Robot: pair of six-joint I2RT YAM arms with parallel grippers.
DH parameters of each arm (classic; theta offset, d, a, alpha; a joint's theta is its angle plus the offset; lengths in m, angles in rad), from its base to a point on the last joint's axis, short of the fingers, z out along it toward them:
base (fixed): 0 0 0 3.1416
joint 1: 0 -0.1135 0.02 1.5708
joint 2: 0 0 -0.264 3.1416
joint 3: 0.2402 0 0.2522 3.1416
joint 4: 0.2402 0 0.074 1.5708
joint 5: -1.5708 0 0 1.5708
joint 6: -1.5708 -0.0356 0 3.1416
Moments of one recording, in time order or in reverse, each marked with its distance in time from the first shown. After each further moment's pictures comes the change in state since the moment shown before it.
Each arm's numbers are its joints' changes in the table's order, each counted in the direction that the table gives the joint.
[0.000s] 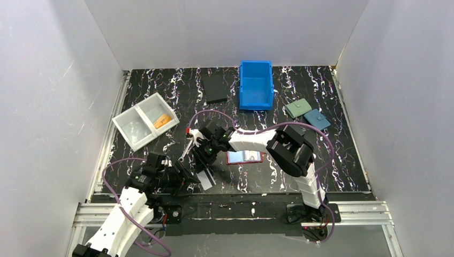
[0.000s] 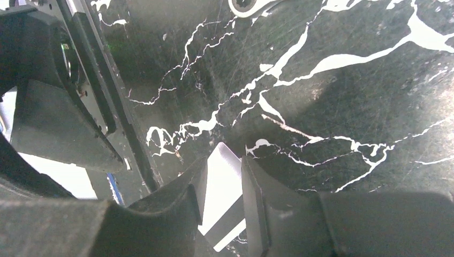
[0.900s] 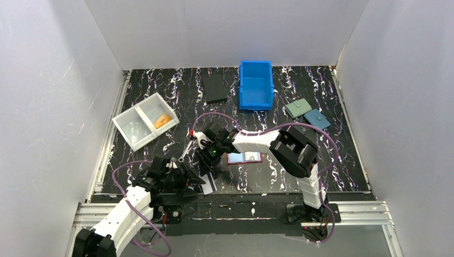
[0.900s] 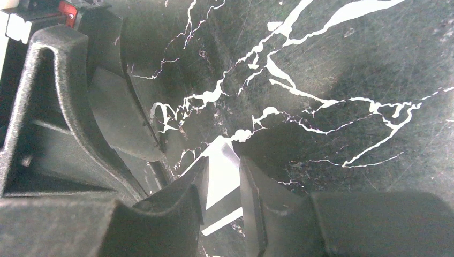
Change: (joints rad) left arm 0.039 0.100 -0.157 -0.318 -0.092 0.078; right arm -0.002 -0.048 -0.083 -0.005 0.037 -0.003
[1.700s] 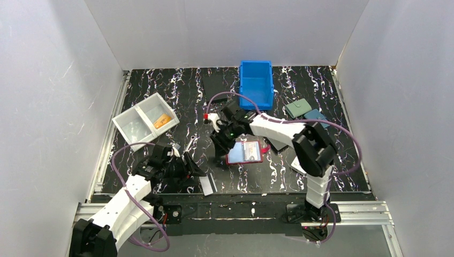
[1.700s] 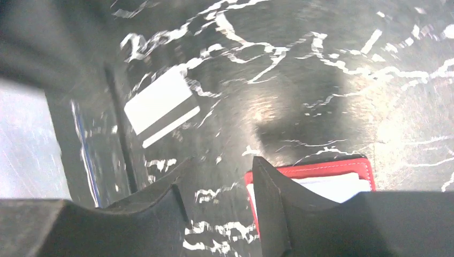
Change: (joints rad) left arm 0.019 0.121 0.187 0.026 0.042 -0.214; right arm 0.185 -0.150 0.040 0.251 0.037 0.384
